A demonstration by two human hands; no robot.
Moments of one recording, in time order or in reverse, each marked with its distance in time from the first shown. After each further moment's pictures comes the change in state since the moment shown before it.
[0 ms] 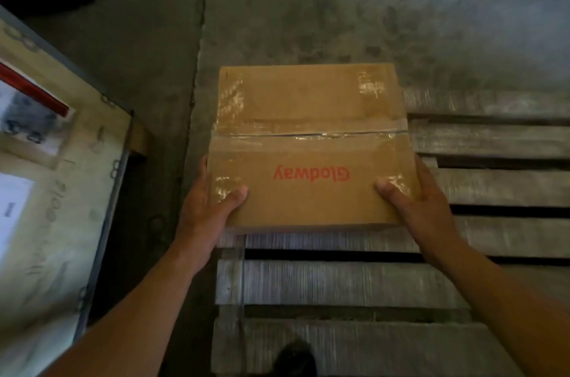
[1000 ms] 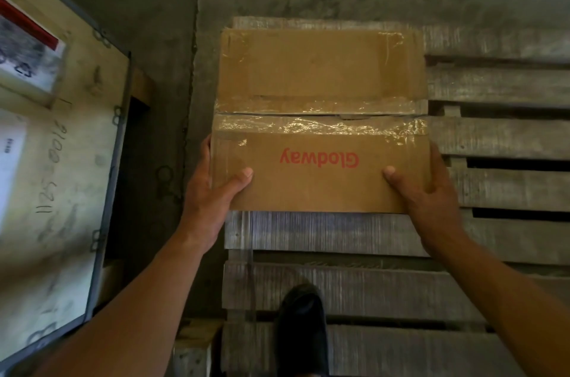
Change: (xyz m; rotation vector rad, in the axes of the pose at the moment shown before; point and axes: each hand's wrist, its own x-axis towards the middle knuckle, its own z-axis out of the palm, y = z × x) left_hand -0.042 -0.052 -0.005 -0.064 -0.015 -0.049; right_hand -0.049 0.066 0.016 0.050 0.018 0.070
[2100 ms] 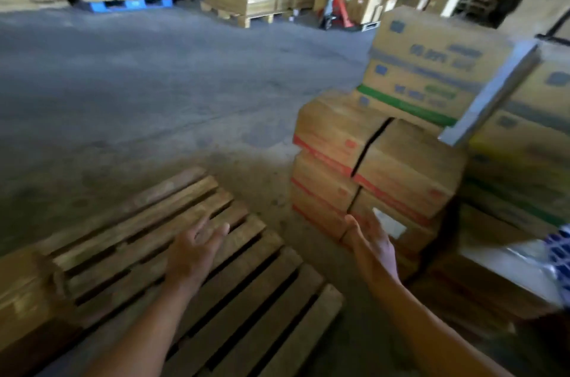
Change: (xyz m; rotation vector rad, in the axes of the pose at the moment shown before) left_hand -0.562 0.243 0.529 0.475 -0.552 0.433; right_hand -0.533 -0.010 -0.707 0.020 0.861 0.135
